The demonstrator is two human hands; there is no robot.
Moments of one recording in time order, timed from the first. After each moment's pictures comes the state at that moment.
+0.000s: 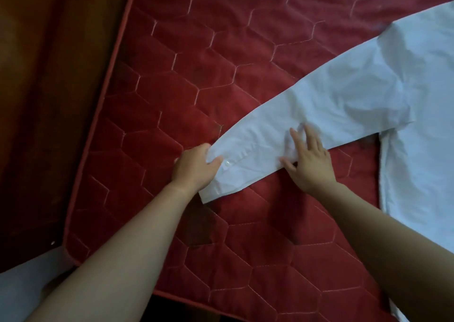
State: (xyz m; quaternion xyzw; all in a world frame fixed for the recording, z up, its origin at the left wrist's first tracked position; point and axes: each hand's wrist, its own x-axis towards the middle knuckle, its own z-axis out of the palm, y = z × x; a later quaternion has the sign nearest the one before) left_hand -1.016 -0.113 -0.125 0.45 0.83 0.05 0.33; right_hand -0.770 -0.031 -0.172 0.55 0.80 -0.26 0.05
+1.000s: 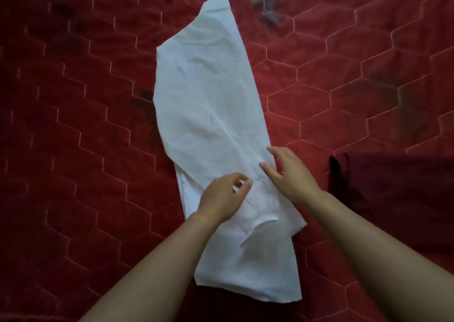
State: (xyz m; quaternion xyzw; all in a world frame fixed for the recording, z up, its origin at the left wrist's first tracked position) left_hand -0.517 -0.047 -0.108 0.55 0.71 0.05 0.43; right_hand -0.346 0.005 -0.118 0.59 0.67 -0.43 -0.10
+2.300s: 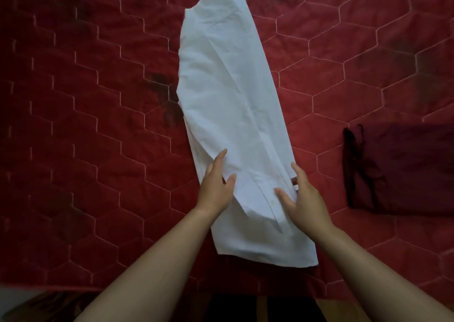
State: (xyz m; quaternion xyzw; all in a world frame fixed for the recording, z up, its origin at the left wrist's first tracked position) left_hand -0.556 -0.095 -0.108 0.48 0.76 0.13 0.42; right_hand -0.351 -0.113 -0.121 0.67 0.56 -0.47 -0.13
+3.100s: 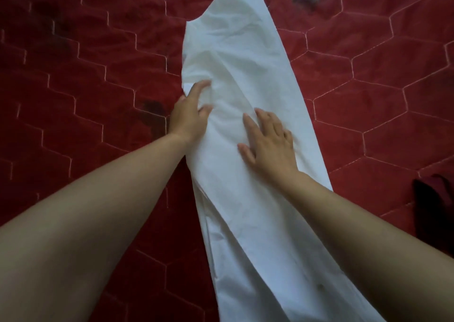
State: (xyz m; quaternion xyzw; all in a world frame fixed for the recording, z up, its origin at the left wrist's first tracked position) left_hand -0.659 0.148 -0.177 0.59 0.75 0.15 0.26; right_hand -0.481 0.090 -0.207 0.60 0.76 -0.22 -0.11
